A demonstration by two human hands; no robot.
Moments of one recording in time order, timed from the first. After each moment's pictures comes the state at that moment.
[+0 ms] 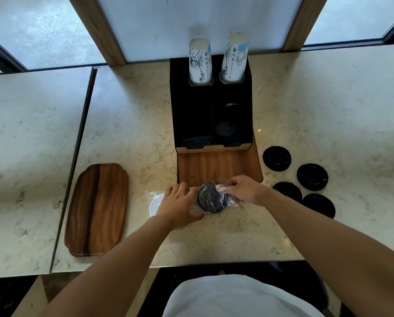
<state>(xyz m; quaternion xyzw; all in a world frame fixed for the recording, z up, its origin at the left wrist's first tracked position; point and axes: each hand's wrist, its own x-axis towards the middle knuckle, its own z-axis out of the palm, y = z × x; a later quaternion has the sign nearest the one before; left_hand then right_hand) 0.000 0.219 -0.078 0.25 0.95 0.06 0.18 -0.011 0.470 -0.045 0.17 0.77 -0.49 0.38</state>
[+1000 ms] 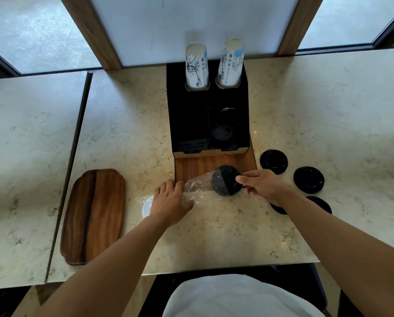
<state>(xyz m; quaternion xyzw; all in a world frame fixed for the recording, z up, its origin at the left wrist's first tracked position) -0.022 0.210 -0.084 0.17 0.97 0.06 0.16 -0.009 0.524 -0.034 0.26 0.71 -0.61 0.25</state>
